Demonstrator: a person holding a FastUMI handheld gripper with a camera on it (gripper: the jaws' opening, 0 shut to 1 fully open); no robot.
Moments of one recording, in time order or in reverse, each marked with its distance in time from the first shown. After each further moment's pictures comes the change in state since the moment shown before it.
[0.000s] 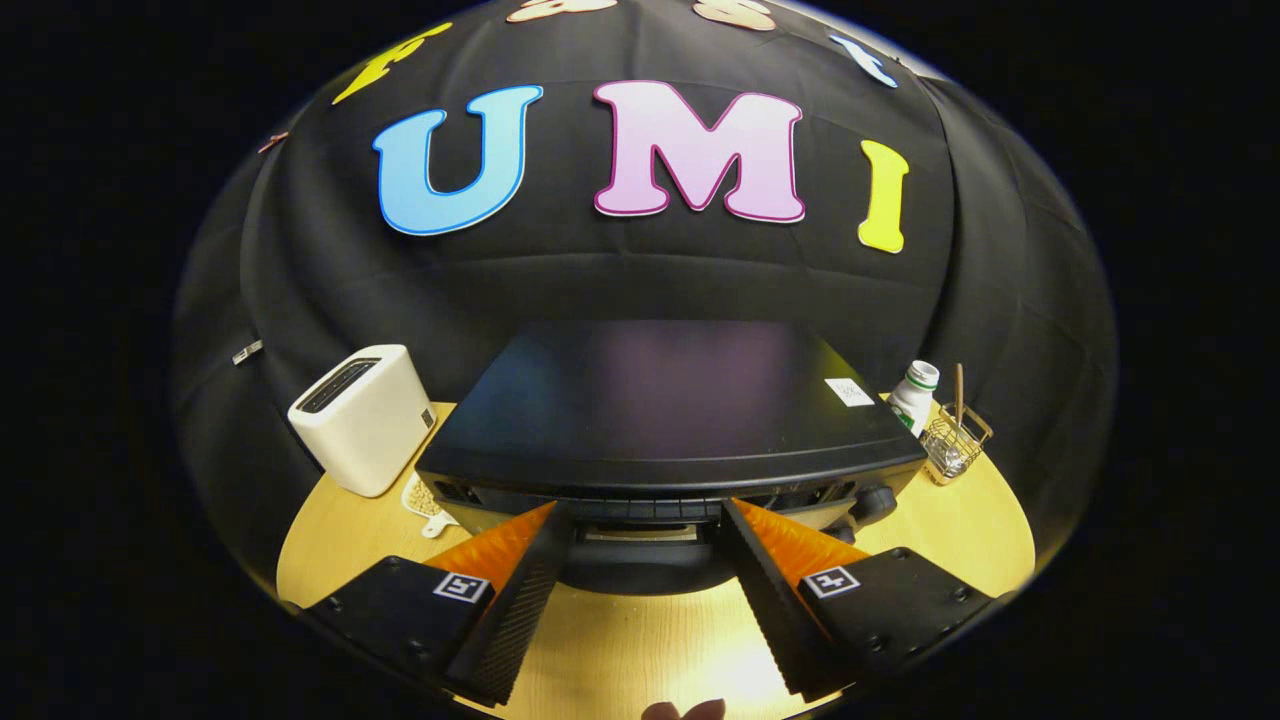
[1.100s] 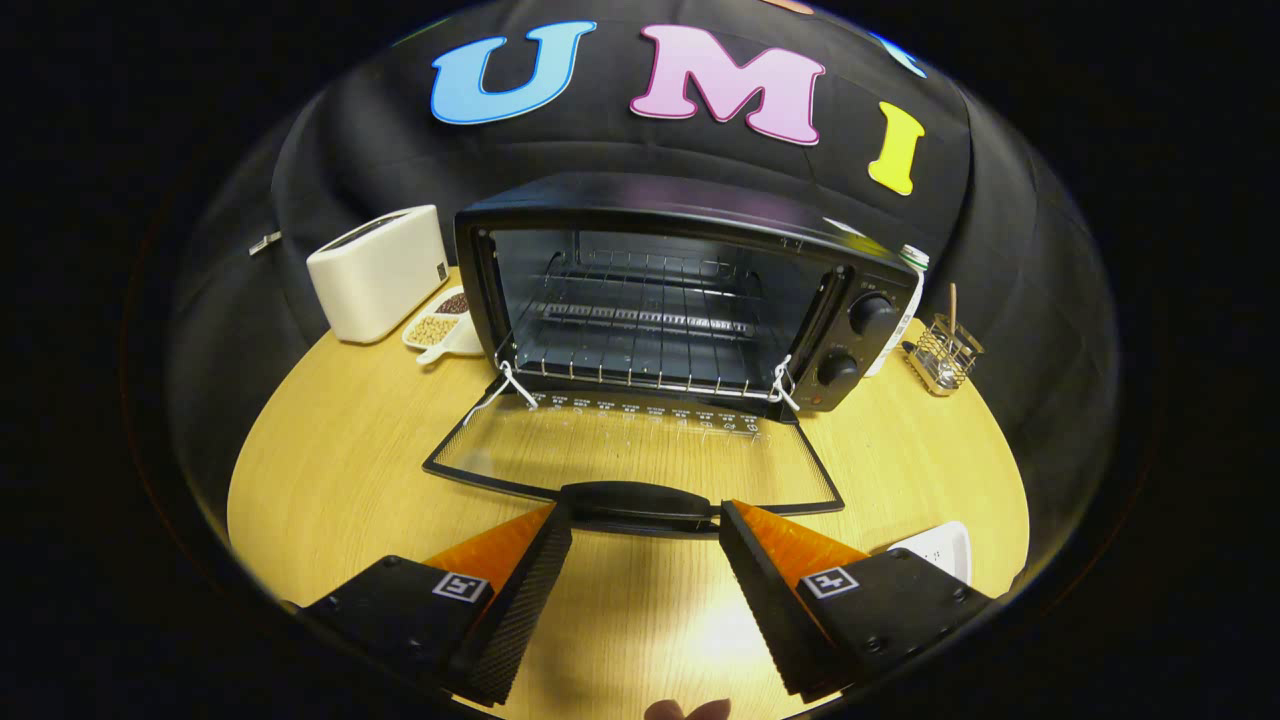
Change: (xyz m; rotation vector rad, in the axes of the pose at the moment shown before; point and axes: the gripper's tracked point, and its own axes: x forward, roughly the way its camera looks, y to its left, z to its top) arm -0.056 -0.005 -0.151 -0.112 0.243 -0.003
